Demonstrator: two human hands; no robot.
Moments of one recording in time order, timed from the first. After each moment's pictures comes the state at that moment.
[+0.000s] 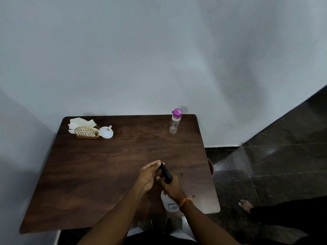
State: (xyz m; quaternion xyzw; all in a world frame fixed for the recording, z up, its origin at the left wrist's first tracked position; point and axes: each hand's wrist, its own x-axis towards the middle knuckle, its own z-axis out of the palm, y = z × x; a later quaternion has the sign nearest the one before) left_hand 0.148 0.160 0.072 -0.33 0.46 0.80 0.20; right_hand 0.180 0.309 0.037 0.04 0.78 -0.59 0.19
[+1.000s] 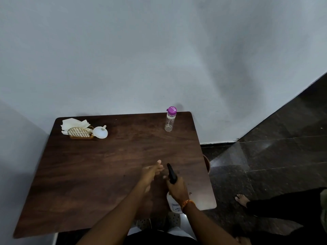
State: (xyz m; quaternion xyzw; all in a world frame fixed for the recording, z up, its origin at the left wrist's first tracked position) left_hand 0.150 0.180 0.067 -0.30 0.62 0.67 0.26; right_hand 0.191 0.341 0.020 0.14 0.84 -0.50 0.15
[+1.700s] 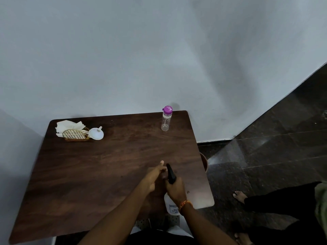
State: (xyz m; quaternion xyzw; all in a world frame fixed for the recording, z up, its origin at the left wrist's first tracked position) left_hand 0.142 0.208 0.066 -0.33 0.57 0.67 0.33; right_hand 0.195 0.341 0.009 0.17 0.83 -0.52 0.14
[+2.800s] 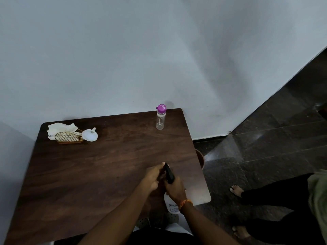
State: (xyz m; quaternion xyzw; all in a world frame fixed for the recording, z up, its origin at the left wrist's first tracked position) left_hand 0.135 0.230 0.042 -0.38 0.49 0.73 0.30; right_hand 0.200 0.355 0.032 0.17 0.85 -0.48 0.15
